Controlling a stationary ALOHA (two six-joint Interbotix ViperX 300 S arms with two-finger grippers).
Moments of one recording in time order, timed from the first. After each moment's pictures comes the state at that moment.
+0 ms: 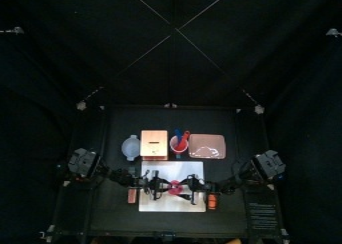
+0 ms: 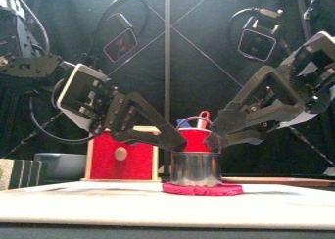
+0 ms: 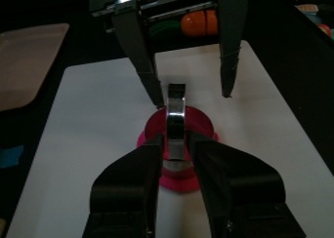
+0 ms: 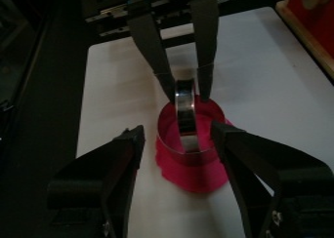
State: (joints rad) left arm -0.28 0.32 0.79 -0.33 -0.79 0.27; right arm 0.37 0.18 0.92 0.58 -0.79 -0.10
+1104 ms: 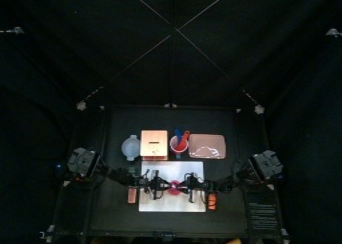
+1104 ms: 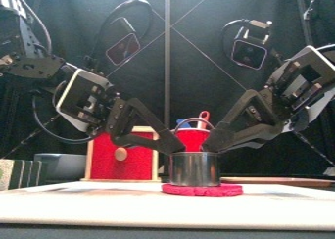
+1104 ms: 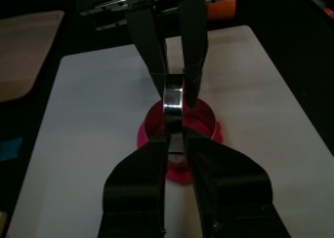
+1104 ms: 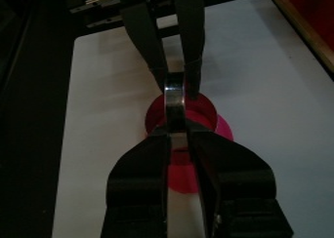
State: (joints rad) left arm -0.28 0.31 0.78 -0.31 -0.64 0.27; right arm 0.35 0.19 0.91 0.58 -0.69 -0.10
